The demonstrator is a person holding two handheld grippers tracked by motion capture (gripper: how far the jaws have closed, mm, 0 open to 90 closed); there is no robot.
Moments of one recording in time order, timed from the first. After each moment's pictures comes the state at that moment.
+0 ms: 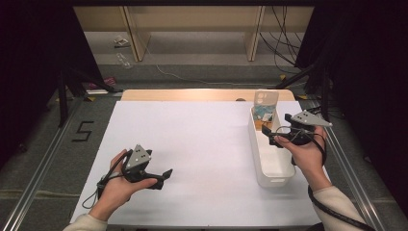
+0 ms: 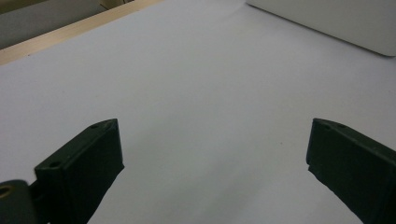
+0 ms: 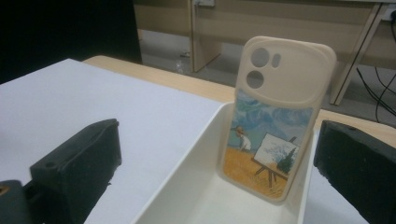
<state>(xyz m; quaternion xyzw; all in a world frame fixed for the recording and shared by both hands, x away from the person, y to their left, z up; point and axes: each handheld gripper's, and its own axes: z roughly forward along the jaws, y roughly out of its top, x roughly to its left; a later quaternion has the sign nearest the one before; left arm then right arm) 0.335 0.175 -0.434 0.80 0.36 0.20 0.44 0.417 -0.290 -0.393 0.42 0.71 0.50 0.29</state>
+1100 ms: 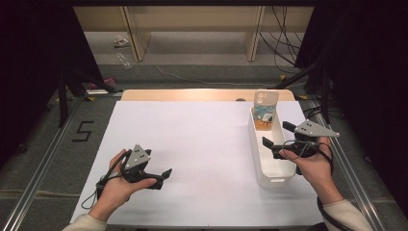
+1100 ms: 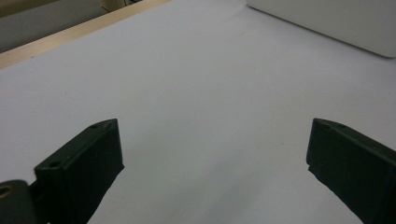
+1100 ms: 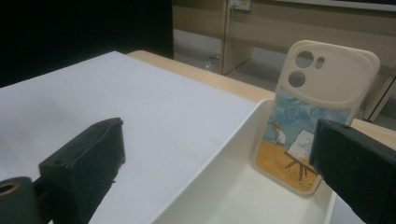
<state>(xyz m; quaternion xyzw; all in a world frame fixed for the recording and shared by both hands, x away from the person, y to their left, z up) 0.333 0.176 -0.433 0.80 0.36 0.20 0.44 0.383 -0.293 -0.389 0.36 0.74 0.52 0.26</state>
